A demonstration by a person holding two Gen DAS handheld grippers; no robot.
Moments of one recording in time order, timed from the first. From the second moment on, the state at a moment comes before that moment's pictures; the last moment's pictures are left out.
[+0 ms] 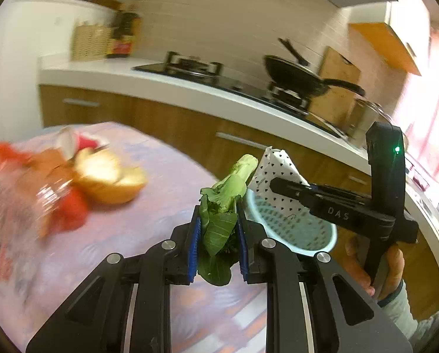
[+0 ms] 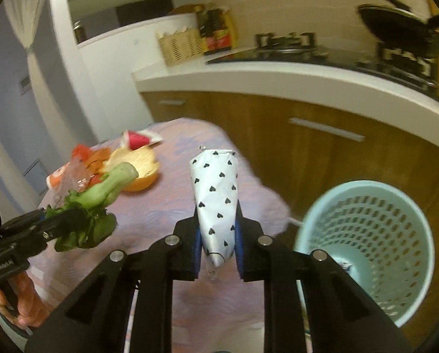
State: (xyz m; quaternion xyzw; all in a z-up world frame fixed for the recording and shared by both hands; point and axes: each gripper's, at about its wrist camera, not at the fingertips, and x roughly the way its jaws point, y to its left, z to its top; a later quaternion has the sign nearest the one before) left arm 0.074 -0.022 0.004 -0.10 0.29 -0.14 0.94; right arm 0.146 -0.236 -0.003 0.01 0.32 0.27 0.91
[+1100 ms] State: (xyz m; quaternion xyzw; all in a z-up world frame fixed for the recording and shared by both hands) left arm 0.242 -0.217 -0.068 -0.05 0.41 -0.24 0.88; right arm 0.210 -0.402 -0.081 0.08 0.37 0.09 0.92
